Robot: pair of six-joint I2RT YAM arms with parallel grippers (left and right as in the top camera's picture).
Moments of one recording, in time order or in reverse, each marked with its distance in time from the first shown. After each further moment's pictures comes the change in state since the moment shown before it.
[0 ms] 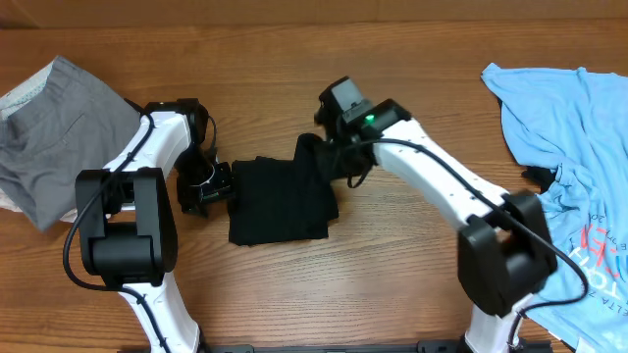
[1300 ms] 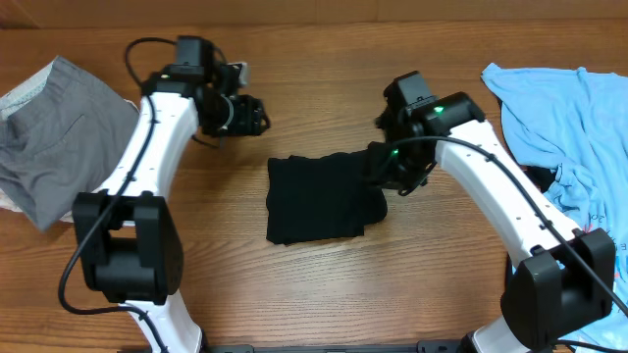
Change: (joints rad) left arm -0.102 -0.097 0.197 0.359 0.235 0.166; right arm -0.169 -0.195 -0.088 -0.273 -0.090 0.047
